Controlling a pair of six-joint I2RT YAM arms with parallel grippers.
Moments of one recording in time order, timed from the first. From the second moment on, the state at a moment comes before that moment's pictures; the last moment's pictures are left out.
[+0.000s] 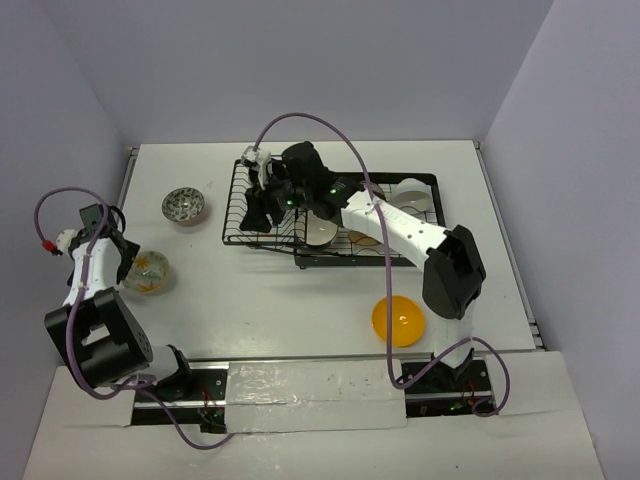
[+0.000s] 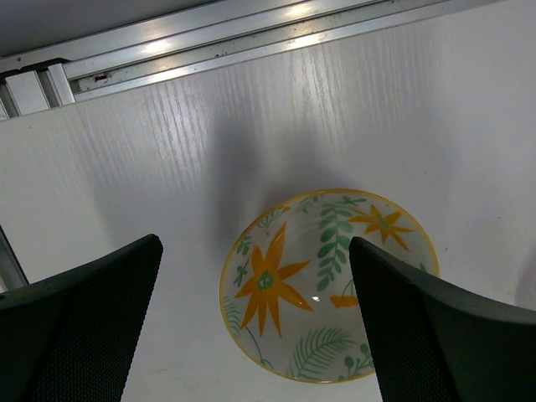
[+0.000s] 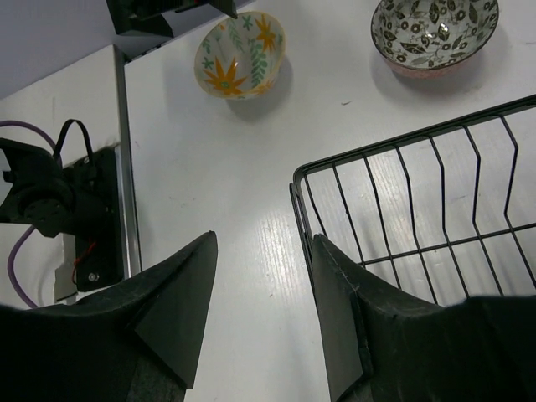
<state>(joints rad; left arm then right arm) 0.45 1.36 0.92 -0.71 -0.44 -0.83 0.79 1.89 1.68 -0.25 -0.60 0.04</state>
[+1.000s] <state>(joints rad) 0.44 1.57 0.92 -0.61 -0.39 -0.83 0.70 1.85 1.61 -0.25 -0.58 0.02</state>
